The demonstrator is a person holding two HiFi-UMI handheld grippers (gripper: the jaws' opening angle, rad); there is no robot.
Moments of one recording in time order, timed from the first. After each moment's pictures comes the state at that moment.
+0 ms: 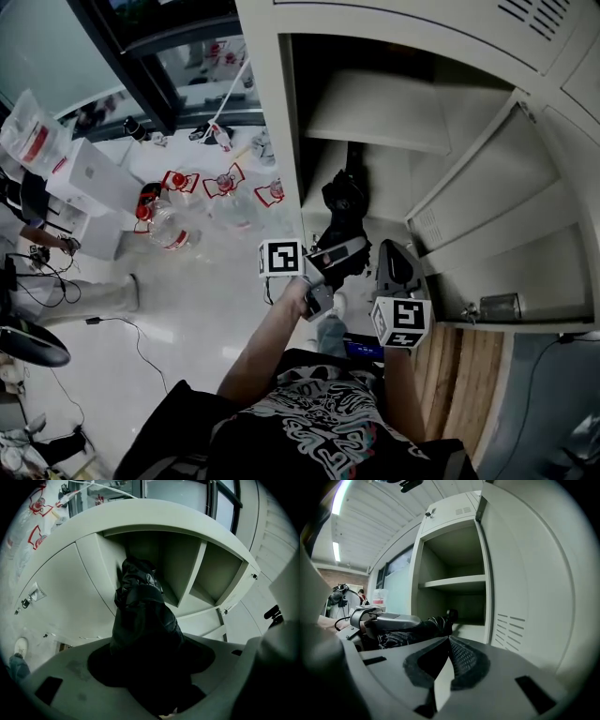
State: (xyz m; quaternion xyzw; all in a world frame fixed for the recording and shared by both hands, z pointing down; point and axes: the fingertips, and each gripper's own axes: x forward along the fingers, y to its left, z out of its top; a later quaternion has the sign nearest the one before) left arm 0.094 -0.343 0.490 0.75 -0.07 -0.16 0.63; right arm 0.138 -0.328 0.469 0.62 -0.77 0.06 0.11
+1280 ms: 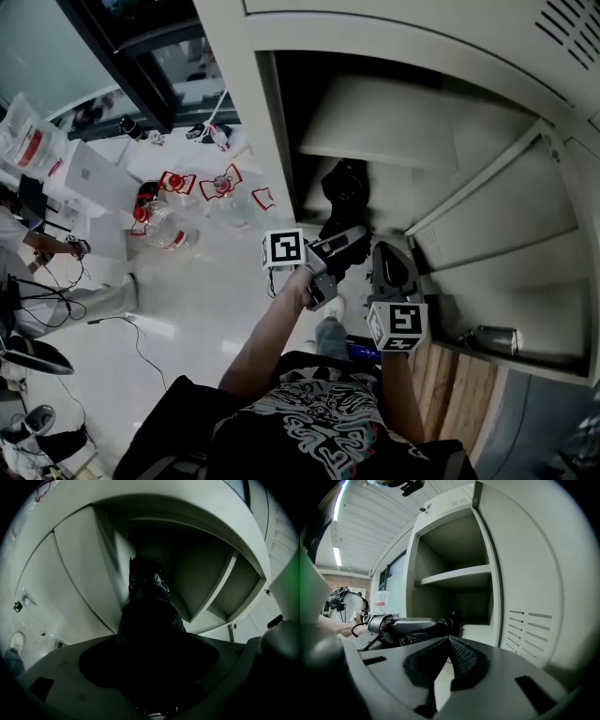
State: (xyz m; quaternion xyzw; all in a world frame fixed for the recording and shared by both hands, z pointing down) left arm 0.104 -0.404 0.514 0.73 -0.10 -0.17 0.66; right arm 0.132 -0.363 0.476 0.61 -0.79 0.07 0.10
